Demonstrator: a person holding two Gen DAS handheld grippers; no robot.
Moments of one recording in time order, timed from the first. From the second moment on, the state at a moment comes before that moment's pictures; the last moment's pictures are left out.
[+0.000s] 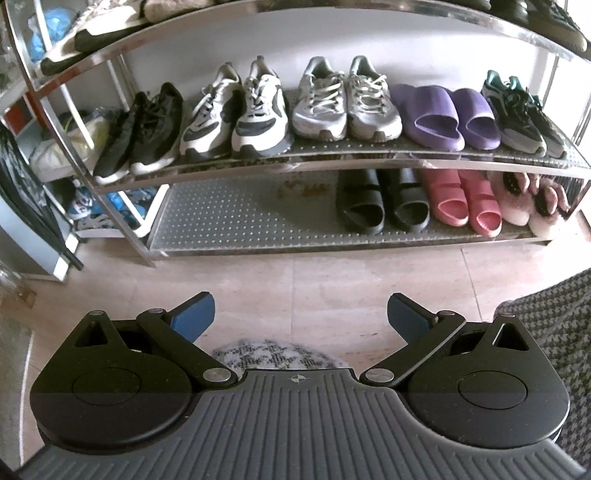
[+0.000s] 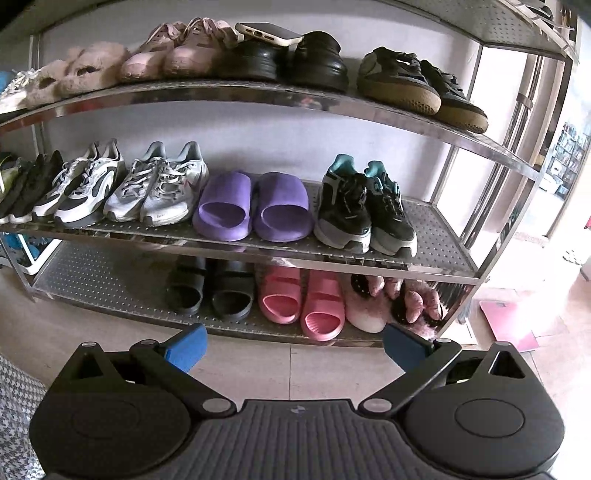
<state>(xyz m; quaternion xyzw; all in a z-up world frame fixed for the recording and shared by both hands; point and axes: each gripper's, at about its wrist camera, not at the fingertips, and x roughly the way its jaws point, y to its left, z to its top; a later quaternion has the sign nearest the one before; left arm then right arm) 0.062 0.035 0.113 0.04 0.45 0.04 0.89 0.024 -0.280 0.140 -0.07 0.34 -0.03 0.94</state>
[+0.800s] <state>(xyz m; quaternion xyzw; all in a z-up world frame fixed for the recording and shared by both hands) 0.063 0.038 0.113 0.02 0.44 0.03 0.89 0.027 -0.275 0.139 -0.08 0.34 -0.03 0.93</state>
